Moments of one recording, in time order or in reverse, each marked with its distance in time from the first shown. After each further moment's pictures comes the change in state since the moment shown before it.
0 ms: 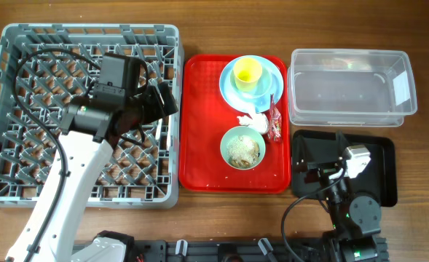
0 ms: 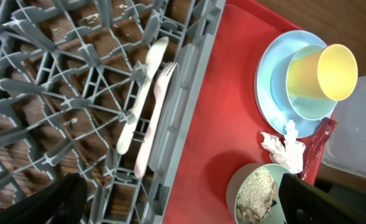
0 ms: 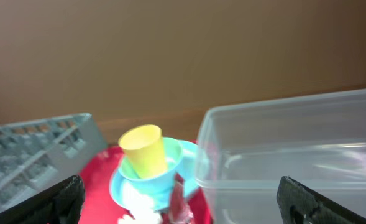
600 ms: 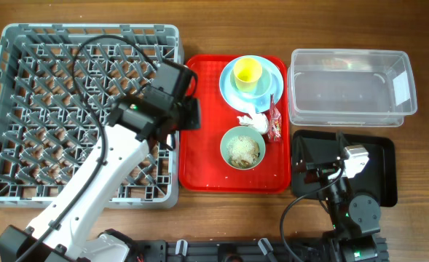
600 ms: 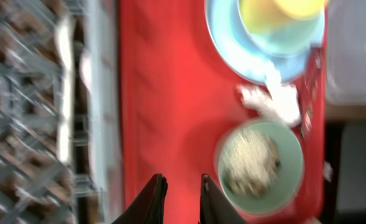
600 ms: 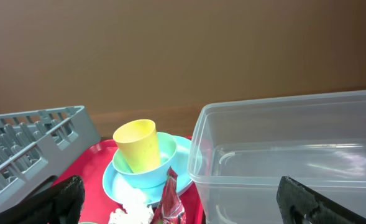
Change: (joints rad) left arm -0.262 0.096 0.000 0.048 -0.040 0.089; right arm 0.000 0.000 0.000 -0.023 0.011 -0.050
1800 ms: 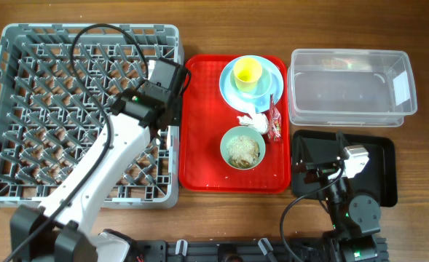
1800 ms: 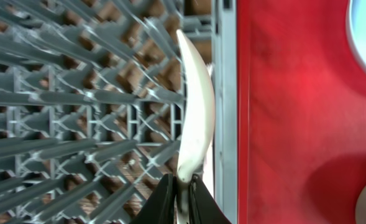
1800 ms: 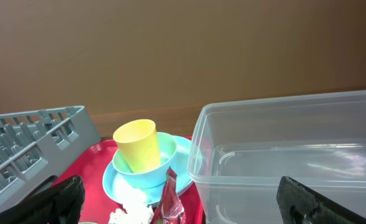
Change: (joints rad) left arm 0.077 0.079 -0.039 0.039 -0.325 0.206; right arm 0.000 0.000 0.000 0.000 0.000 0.000
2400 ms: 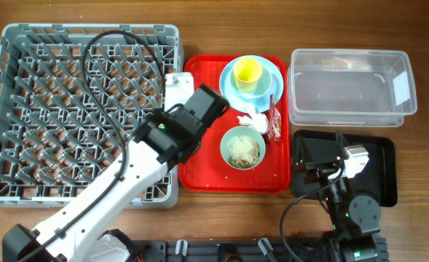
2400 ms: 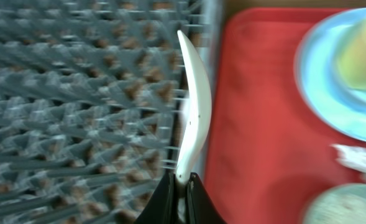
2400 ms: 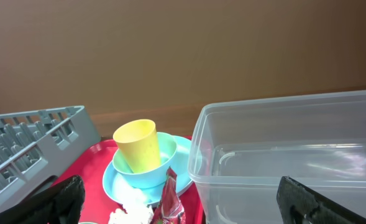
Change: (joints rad) left arm -0.270 -0.102 0.000 -0.057 -0.303 -0.338; right arm 0.000 0.000 0.000 0.000 0.000 0.000
